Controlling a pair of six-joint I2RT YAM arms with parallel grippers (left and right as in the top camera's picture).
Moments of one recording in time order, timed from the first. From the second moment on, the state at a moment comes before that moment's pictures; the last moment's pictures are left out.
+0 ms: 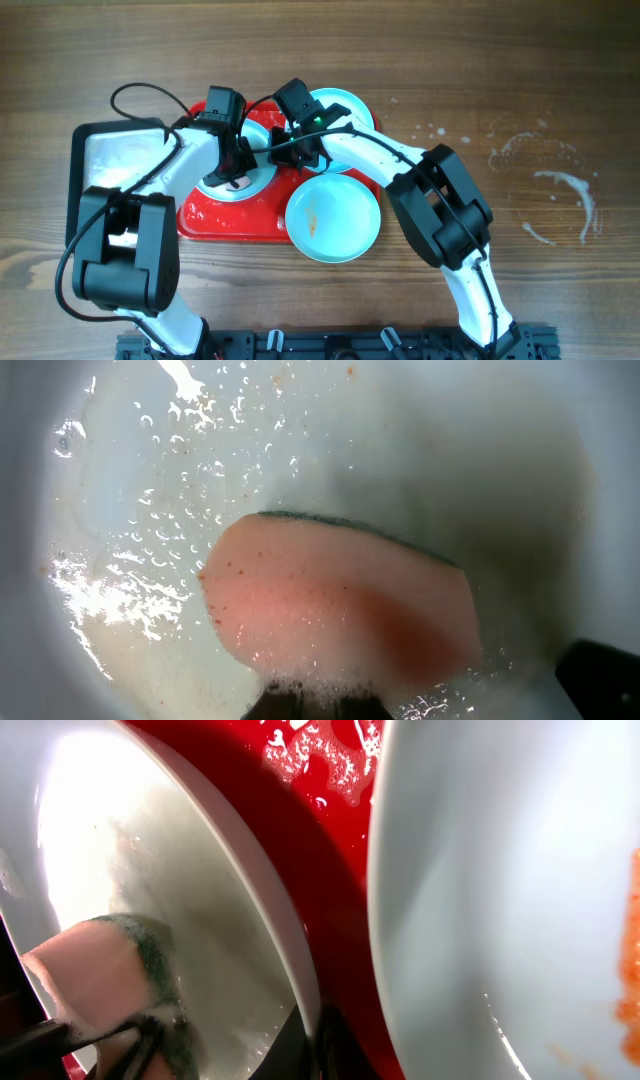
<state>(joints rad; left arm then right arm) -0.18 1.84 1.10 -0.68 -0.07 -0.54 0.68 2.28 1.64 -0.52 -0.34 0.75</state>
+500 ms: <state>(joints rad) -0.18 1.84 1.10 -0.73 -0.14 -0.57 0.68 2.28 1.64 -0.52 -0.35 0.72</state>
